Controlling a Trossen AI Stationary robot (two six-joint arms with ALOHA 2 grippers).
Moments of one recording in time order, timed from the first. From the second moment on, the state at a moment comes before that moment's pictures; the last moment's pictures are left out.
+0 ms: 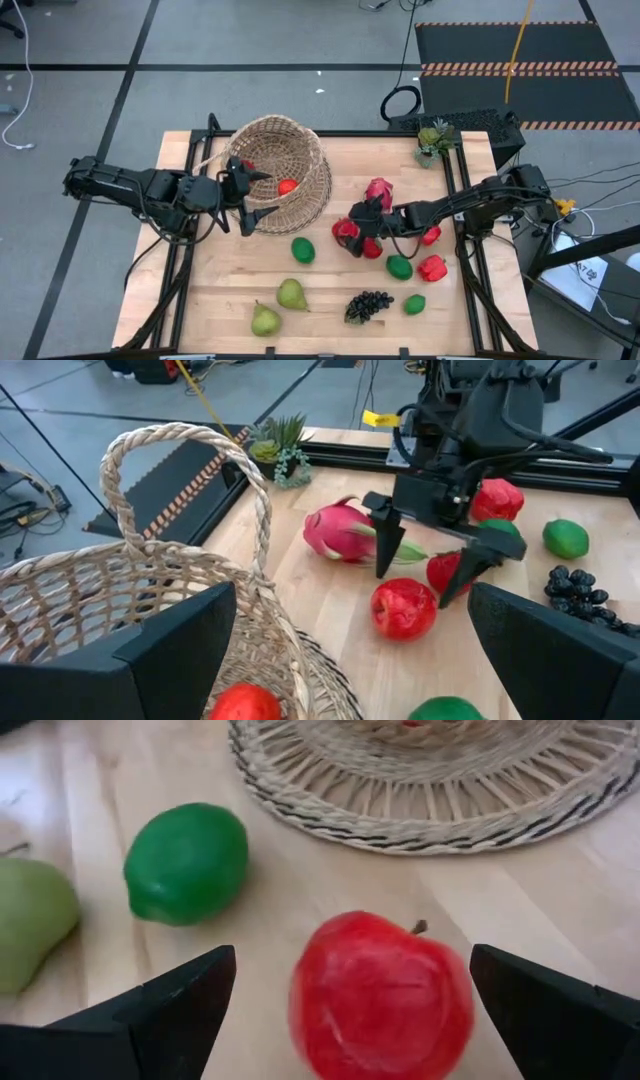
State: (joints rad) left arm -0.24 1.01 1.07 -0.51 -0.50 -0.17; right arm 0.16 1.54 0.79 -0.04 0.31 0.58
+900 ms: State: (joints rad) left arm -0.24 1.01 1.07 -0.51 -0.50 -0.18; right arm 0.13 1.56 0.79 -0.10 0.21 0.74
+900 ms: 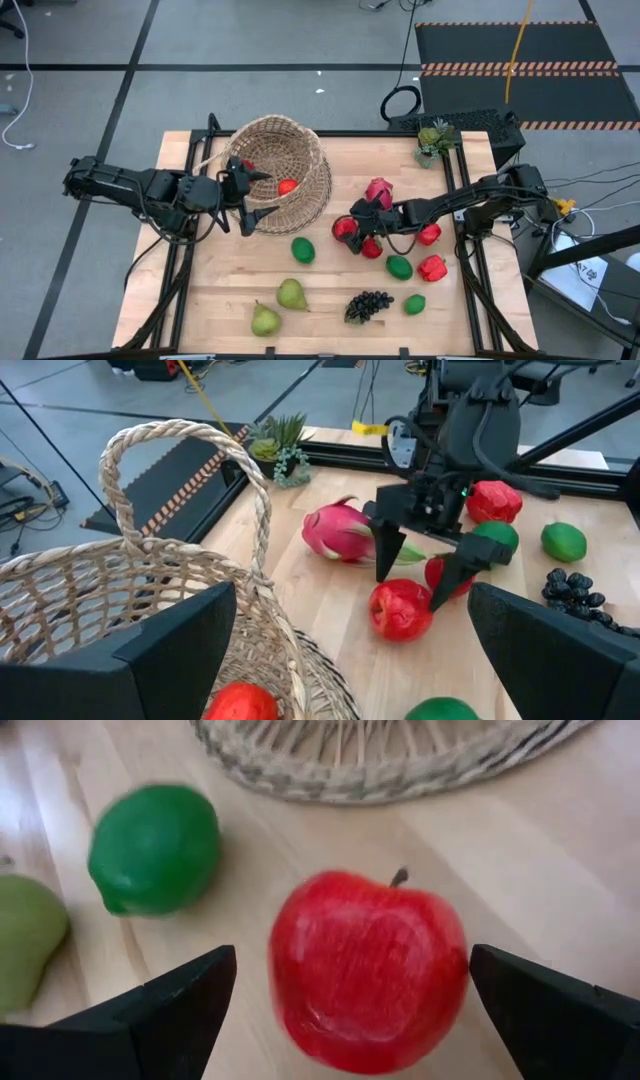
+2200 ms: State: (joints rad) left arm -0.24 1.01 1.07 -0.51 -0.50 -0.19; right arm 0.09 1.58 0.79 0.08 0.10 0.58
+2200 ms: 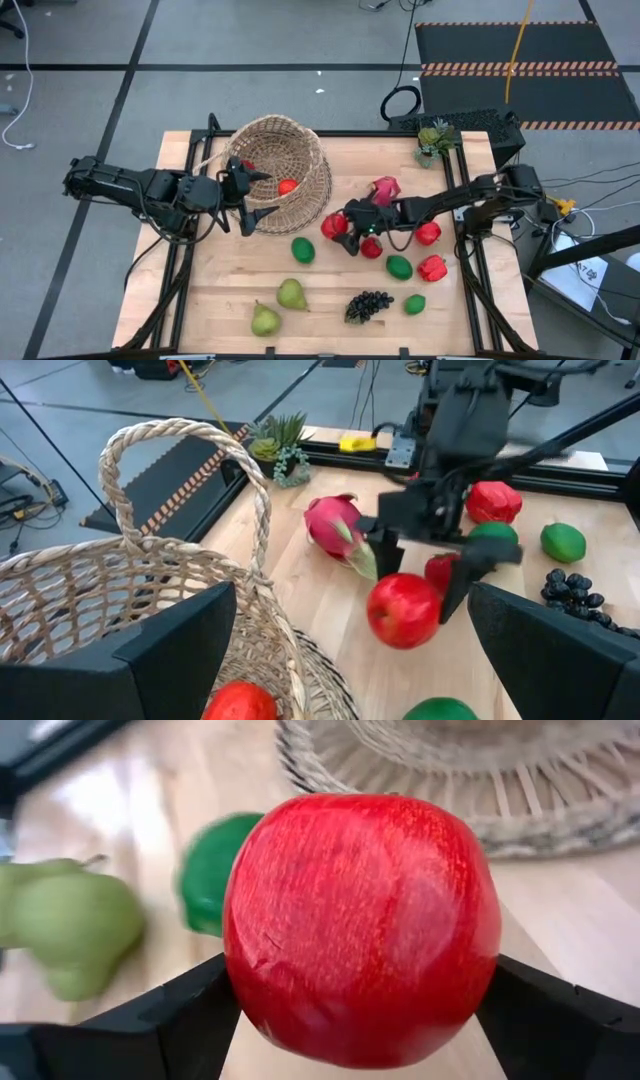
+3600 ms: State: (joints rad) left arm -0.39 1.31 1.07 -0.03 -0.38 0.18; right arm 0.32 1.41 0.79 0.42 0.34 -0.39
